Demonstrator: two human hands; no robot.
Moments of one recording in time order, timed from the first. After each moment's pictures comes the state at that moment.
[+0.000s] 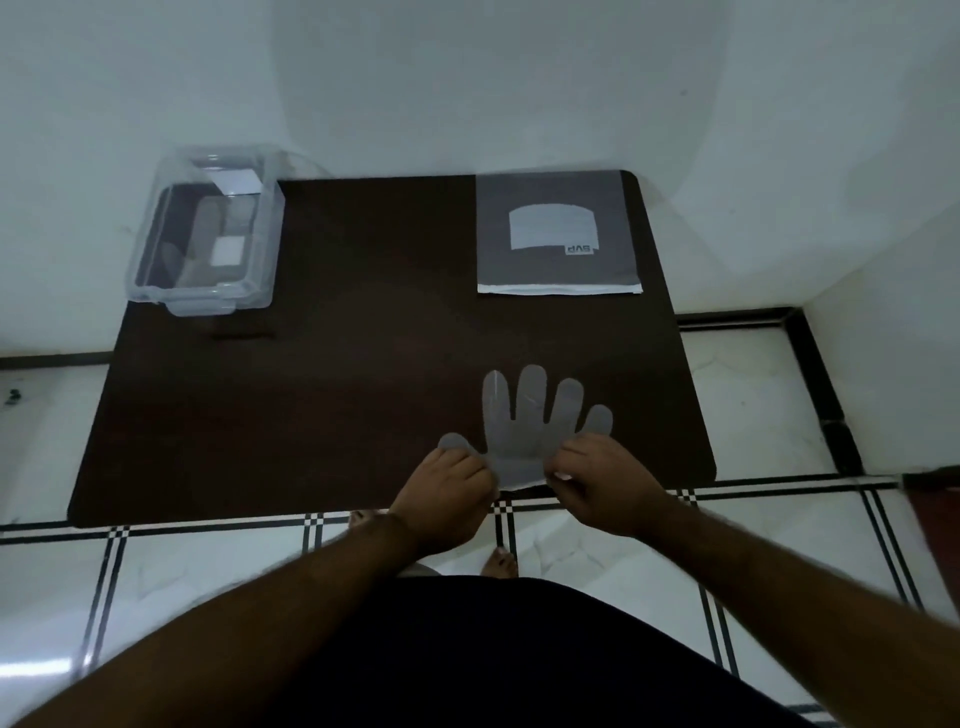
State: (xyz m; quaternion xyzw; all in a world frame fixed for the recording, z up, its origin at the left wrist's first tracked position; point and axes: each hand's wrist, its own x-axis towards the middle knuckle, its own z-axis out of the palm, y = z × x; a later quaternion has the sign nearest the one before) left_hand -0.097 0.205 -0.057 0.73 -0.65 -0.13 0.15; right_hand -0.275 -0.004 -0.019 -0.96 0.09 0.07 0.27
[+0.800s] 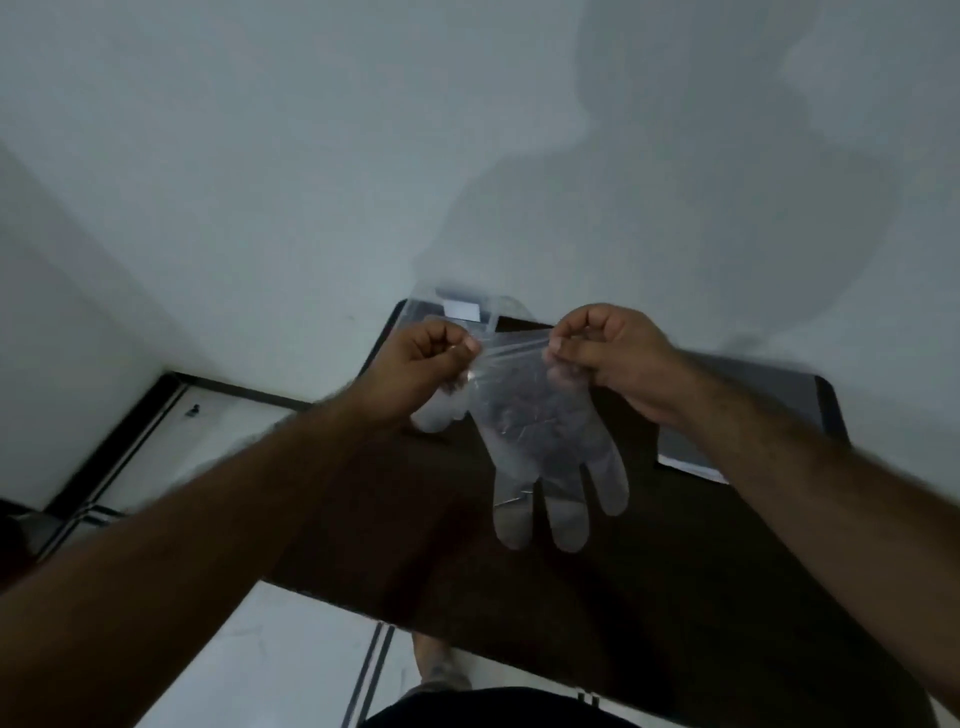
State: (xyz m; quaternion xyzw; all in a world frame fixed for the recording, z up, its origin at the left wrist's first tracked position) left_hand 0.207 0.279 0.169 0.72 -0.26 -0.22 0.61; right_hand 0.087 0.034 0.198 -0.70 0.15 -0.01 0.70
